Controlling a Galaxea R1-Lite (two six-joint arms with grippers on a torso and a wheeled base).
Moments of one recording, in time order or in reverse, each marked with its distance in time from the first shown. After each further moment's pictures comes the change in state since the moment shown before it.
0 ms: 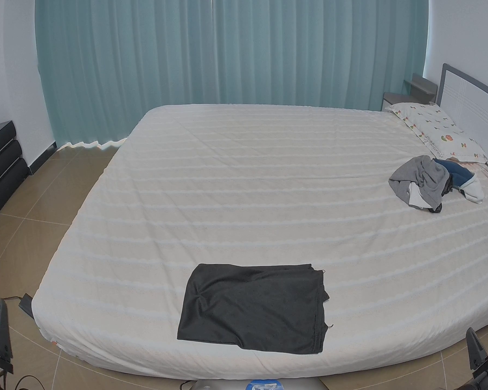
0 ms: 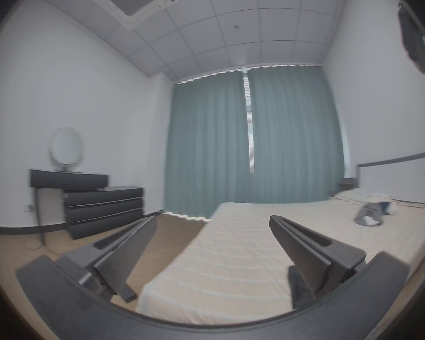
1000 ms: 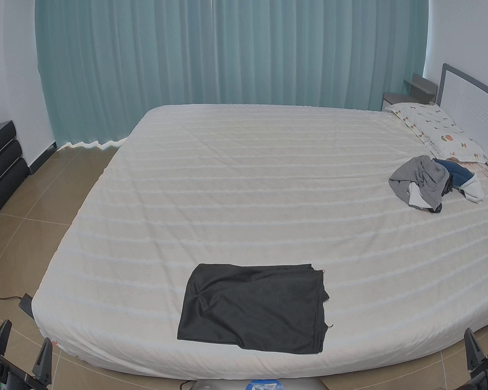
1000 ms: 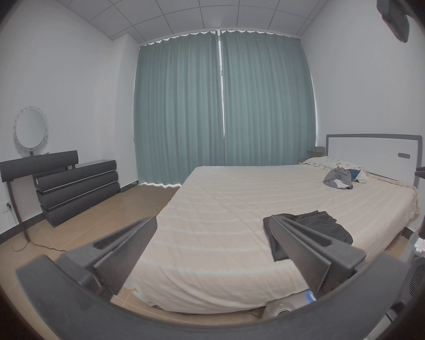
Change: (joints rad) left arm -0.045 -0.023 0.119 0.146 0.031 0.030; right arm -0.012 -0.011 0.034 -0.039 -0.040 -0.059
